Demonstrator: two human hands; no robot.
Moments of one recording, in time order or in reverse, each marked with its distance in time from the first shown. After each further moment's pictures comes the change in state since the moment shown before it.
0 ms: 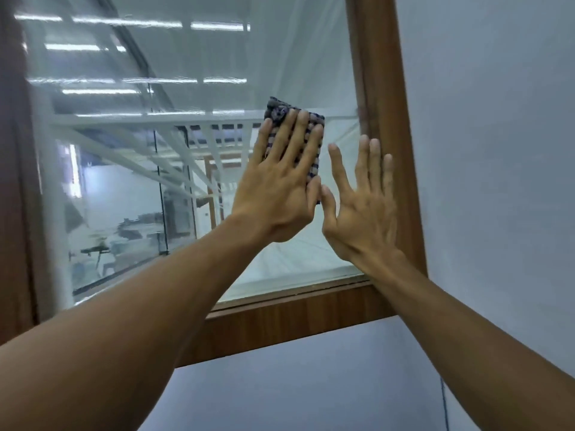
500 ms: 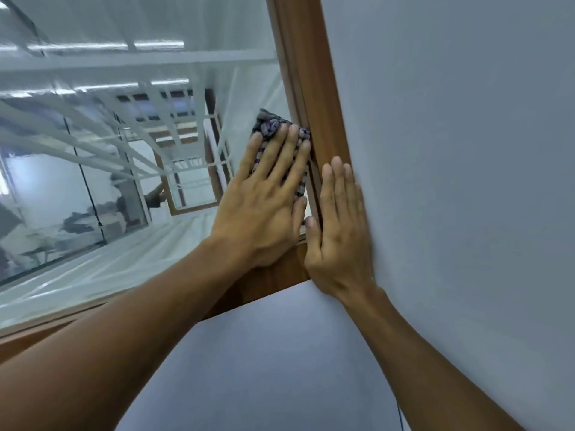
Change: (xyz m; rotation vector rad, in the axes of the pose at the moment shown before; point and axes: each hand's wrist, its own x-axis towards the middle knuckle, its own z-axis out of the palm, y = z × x) left_hand -0.032 0.092 0.026 -0.076 -0.053 0.198; right_hand -0.107 0.046 -0.003 0.323 0.068 0.113
